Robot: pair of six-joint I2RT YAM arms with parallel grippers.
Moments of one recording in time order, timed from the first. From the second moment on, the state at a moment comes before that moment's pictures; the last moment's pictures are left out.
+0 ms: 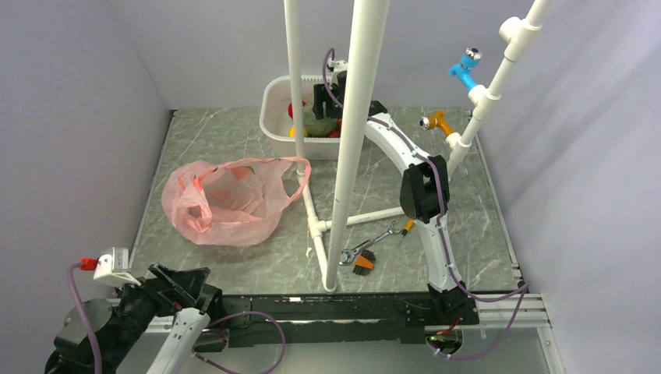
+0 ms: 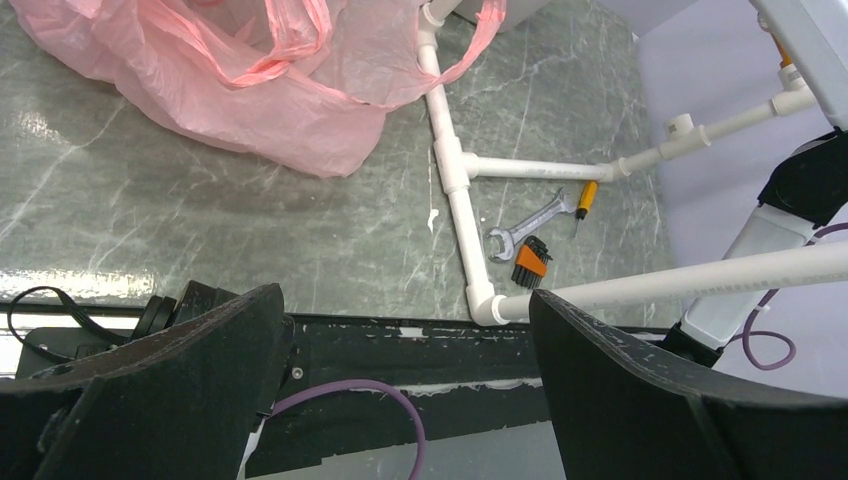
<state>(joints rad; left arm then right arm) -0.30 0.16 1.29 -1.46 -0.02 -0.68 0.47 2.33 2.21 -0.30 -0.07 0.18</state>
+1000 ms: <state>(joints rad) -0.30 0.15 1.28 -1.26 -0.03 -0.60 0.50 0.77 1.05 -0.56 0.11 0.28</state>
